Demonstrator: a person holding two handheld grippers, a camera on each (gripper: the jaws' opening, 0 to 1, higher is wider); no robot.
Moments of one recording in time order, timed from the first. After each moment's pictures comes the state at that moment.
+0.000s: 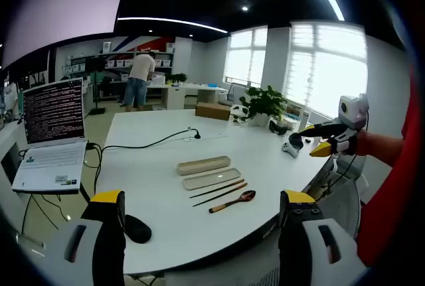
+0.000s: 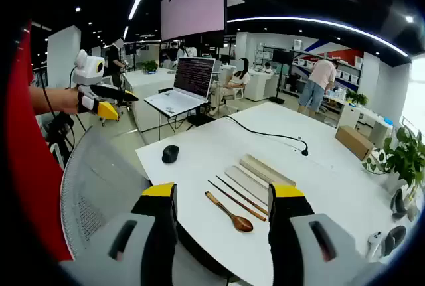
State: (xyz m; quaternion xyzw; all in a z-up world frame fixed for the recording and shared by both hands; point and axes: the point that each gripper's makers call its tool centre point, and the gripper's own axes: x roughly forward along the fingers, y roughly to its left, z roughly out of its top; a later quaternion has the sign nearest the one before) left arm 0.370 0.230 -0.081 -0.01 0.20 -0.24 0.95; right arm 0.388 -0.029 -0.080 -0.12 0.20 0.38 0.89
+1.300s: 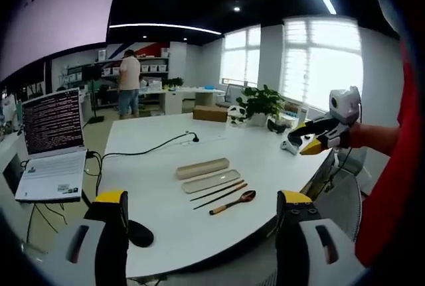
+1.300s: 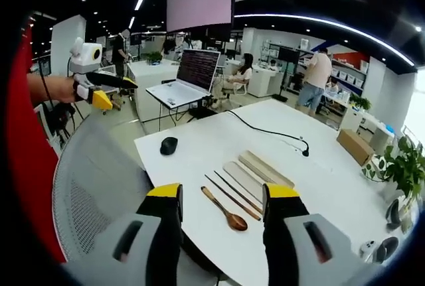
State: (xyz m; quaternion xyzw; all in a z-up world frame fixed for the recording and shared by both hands) left arm 0.365 0.225 -0.077 0.02 0.19 -0.24 0.95; right arm 0.399 -0.027 -0.093 -0.17 0.21 0.39 0.88
